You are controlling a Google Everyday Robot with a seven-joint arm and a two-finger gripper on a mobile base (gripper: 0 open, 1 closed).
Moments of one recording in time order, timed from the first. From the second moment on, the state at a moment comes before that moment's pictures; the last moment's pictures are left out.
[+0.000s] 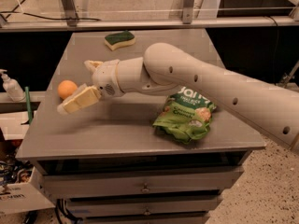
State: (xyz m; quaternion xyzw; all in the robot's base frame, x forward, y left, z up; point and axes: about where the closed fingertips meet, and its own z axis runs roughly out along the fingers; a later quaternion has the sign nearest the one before) arm 0.560 0.199 0.873 -0.53 0.59 0.39 0.47
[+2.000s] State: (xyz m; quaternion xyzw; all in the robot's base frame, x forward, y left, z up) arm 0.576 0.222 0.829 -0.51 0.61 0.41 0.45
